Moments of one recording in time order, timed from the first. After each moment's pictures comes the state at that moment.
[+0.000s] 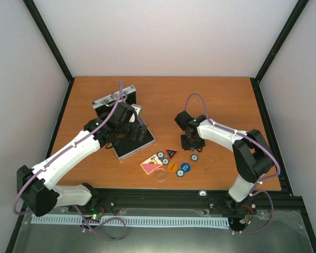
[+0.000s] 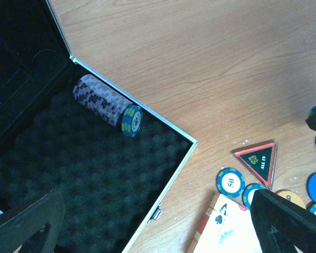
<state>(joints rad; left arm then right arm) -0.67 1.24 1.12 -0.76 -0.12 -0.25 0.63 1.71 1.12 -0.87 0.14 0.50</state>
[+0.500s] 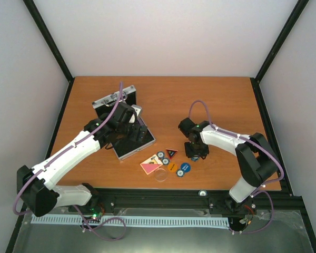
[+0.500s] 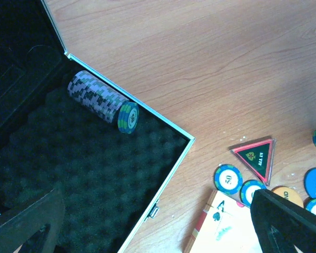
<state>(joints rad) -0.67 1.23 1.11 -0.76 -0.11 -0.25 0.63 1.64 0.98 -0.89 0.10 0.52</state>
